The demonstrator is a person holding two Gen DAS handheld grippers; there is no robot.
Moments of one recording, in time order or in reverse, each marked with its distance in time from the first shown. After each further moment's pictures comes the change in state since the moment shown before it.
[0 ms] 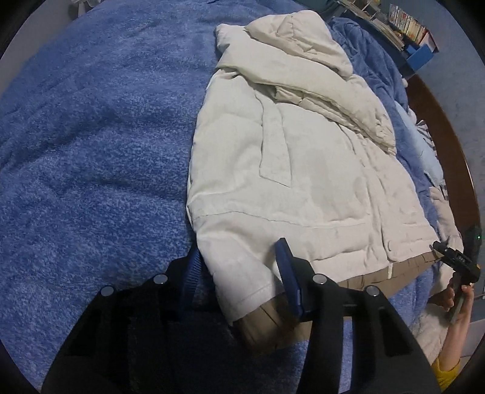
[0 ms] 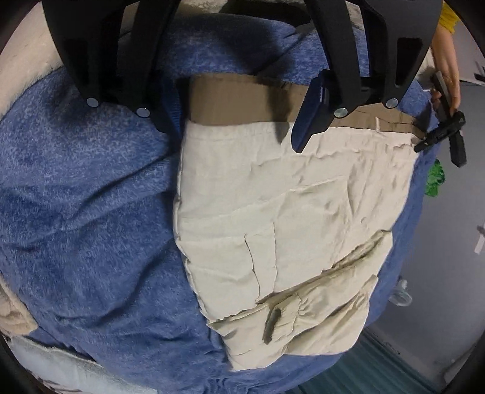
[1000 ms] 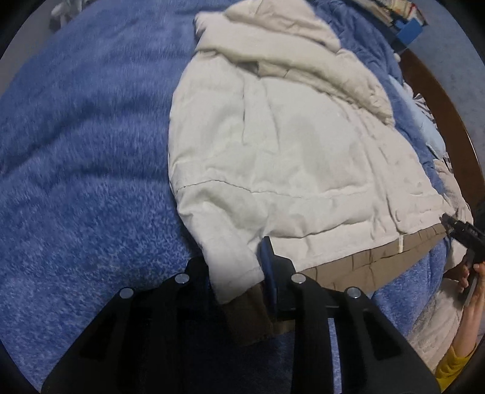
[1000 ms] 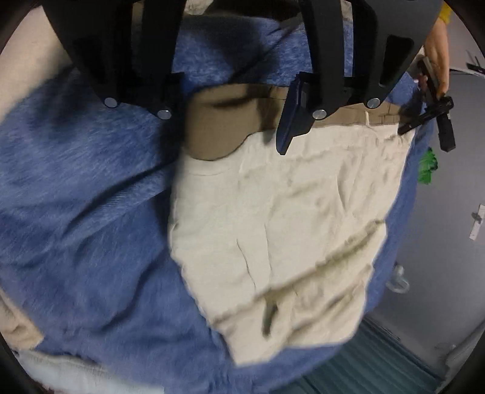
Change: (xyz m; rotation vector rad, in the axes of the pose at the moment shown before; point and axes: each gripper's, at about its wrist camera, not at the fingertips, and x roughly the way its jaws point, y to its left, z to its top) left arm 0.016 -0.016 -0.016 0.084 0.063 0.031; right arm 0.008 0.002 -0.005 0.028 -0.022 0.000
